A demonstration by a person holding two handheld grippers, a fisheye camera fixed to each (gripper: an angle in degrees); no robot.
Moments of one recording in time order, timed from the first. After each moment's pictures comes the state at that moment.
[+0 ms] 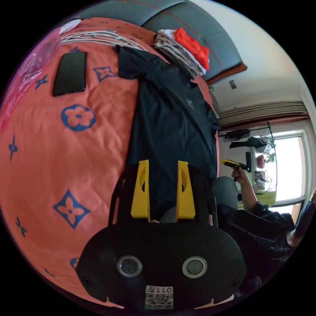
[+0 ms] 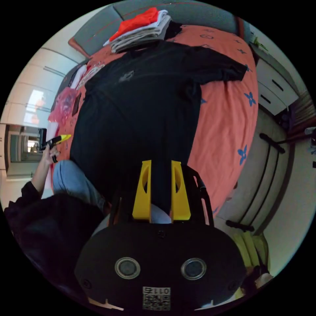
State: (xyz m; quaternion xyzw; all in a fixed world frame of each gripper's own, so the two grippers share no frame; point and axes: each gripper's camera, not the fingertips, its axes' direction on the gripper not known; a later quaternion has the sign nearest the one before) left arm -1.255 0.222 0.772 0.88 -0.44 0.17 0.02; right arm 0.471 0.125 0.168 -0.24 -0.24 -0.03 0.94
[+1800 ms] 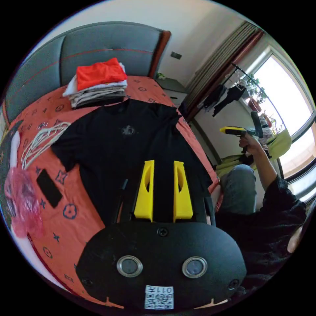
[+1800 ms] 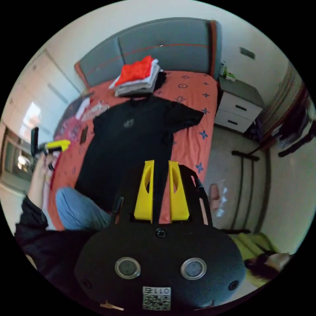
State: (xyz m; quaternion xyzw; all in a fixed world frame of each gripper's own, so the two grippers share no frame) left arm -0.841 -0.114 0.236 0.74 -0.67 0.09 -0.07; right arm 0.761 0.291 0.092 -0.09 -0.19 0.04 0.98
